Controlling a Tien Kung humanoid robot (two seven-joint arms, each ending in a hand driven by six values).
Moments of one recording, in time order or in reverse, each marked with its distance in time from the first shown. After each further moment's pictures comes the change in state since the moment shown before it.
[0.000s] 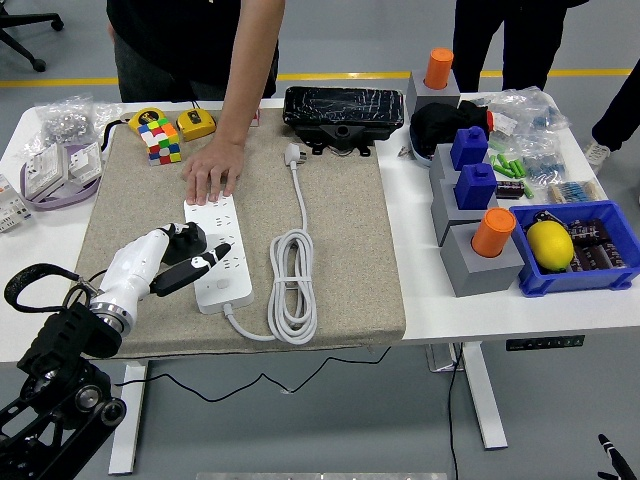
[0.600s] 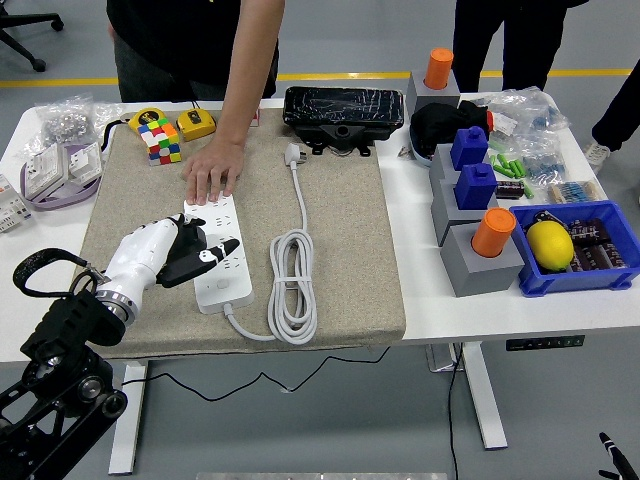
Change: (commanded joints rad) left arm -0.050 0.032 0.038 0.004 0.009 -0.019 0.009; right arm 0.003 -0.004 0.000 0.000 0.001 0.000 0.000
